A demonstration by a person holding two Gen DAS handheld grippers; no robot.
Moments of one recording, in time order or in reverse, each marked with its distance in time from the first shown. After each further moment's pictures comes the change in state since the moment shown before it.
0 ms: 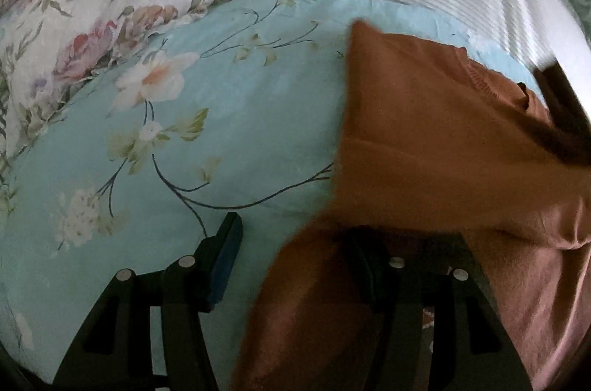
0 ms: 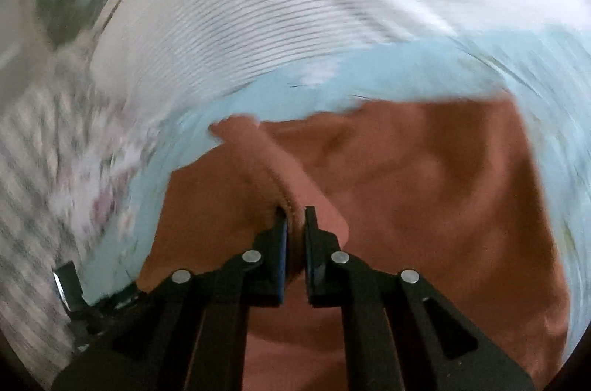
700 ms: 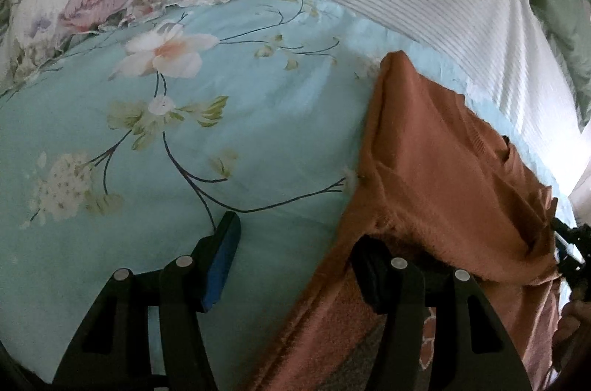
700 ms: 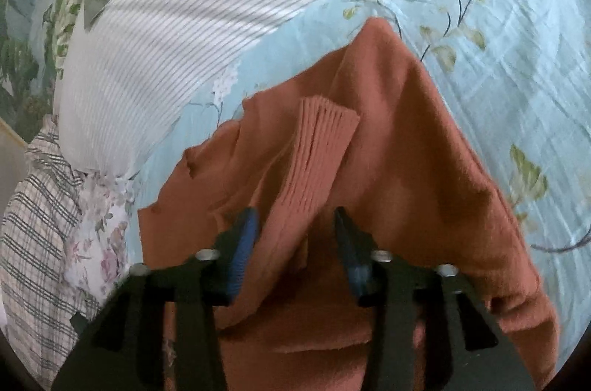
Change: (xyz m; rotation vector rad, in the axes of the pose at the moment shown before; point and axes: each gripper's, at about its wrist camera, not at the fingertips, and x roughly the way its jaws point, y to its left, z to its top) left arm 0.002 0.035 -0.003 -0.190 -0.036 -0.160; right arm -0.001 -0.067 0.010 0.220 -0.023 0.001
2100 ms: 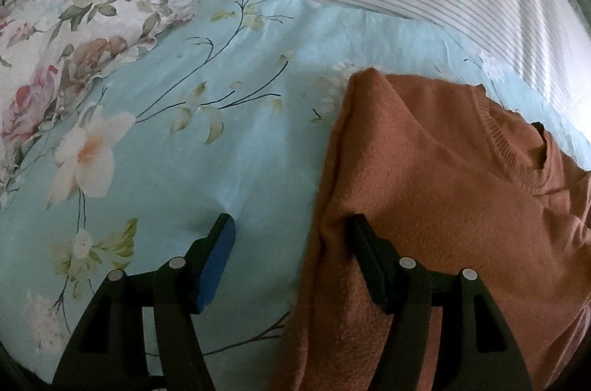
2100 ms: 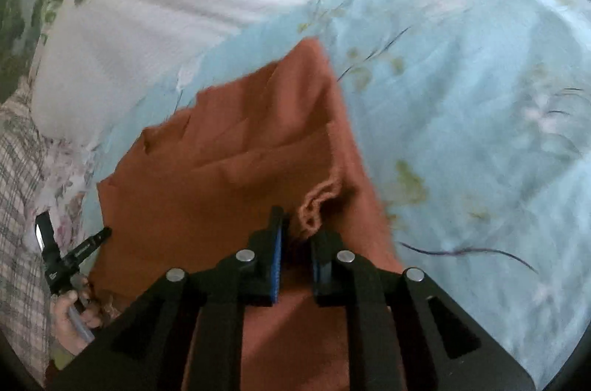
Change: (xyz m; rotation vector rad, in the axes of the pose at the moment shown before) left arm 0.065 -0.068 0.056 0.202 0.035 0.134; right arm -0.056 -0.032 -0.003 -0.139 -0.039 -0.208
